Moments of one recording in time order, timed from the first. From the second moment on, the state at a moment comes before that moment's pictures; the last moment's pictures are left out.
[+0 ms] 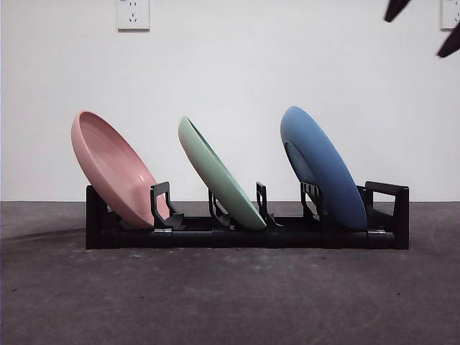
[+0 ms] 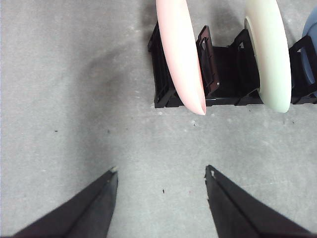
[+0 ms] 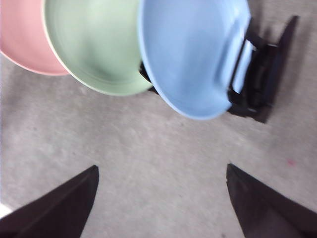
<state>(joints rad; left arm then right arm) -0.06 0.94 1.15 -1.03 0.24 -0.12 0.24 1.13 1.23 -0.98 -0.36 0.13</state>
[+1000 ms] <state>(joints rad) -0.06 0.94 1.15 -1.01 0.24 -0.12 0.39 1.75 1.67 -0.83 -0.34 0.15</state>
